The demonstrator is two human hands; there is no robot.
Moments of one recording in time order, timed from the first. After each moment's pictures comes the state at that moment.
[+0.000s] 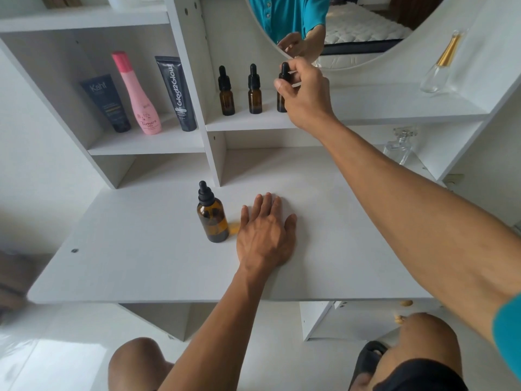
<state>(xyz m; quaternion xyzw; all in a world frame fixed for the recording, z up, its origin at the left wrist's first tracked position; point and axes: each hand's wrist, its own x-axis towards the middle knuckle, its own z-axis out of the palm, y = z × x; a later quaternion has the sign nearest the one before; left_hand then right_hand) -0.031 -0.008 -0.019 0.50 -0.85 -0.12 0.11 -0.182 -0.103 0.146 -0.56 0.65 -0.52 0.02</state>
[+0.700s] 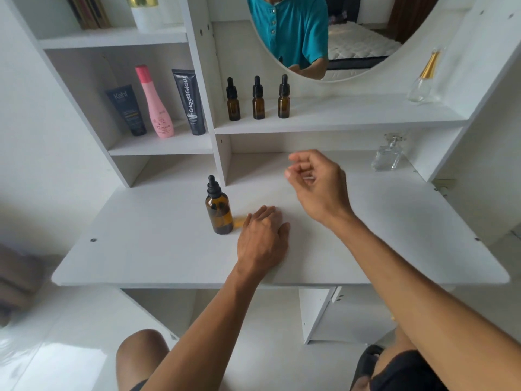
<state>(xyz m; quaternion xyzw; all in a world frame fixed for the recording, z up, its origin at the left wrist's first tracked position) -0.011 0.011 -0.018 0.45 -0.86 -0.15 0.21 -0.145 0.037 0.068 -0.55 0.61 -0.56 0.11</state>
